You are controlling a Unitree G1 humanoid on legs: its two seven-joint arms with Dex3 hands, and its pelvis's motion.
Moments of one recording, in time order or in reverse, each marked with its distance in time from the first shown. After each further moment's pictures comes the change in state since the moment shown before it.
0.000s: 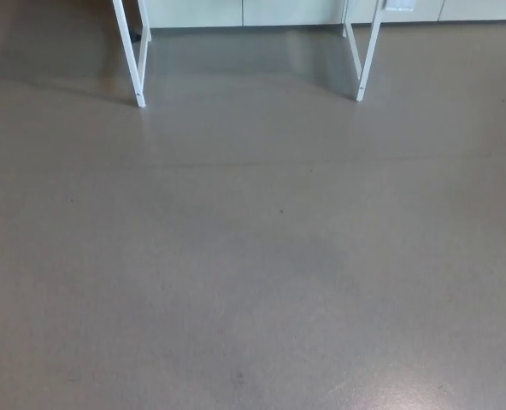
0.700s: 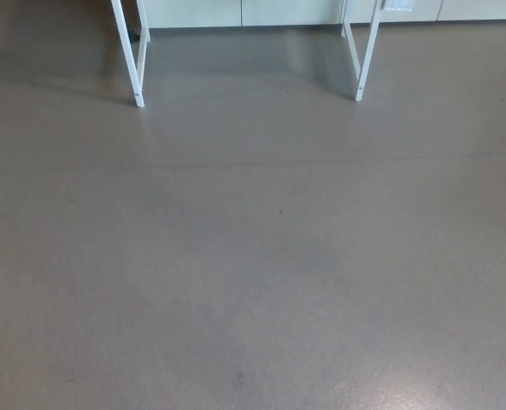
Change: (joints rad) left_arm -0.021 0.003 0.037 0.040 -0.023 0.000 -0.033; right_arm 0.081 -0.010 0.014 -0.144 -0.002 0.017 0.048
